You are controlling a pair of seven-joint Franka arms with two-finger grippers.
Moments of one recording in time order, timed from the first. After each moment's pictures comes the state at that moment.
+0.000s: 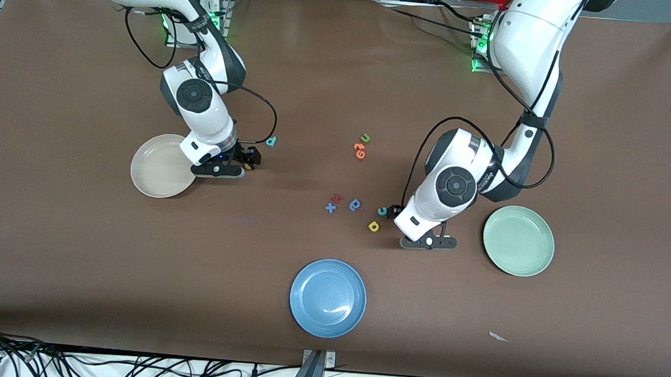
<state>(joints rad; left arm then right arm) -0.47 0.73 0.04 -1.50 -0.11 2.18 -0.45 0.14 0.40 0.31 -2.21 -0.29 2.61 0.63</state>
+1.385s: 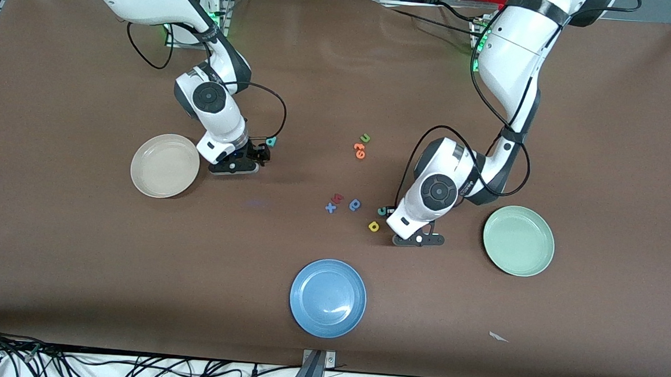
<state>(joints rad) -0.49 0.79 0.02 -1.55 -0.11 2.24 -0.50 0.15 0.47 0.31 -2.26 -0.37 2.74 0.64</state>
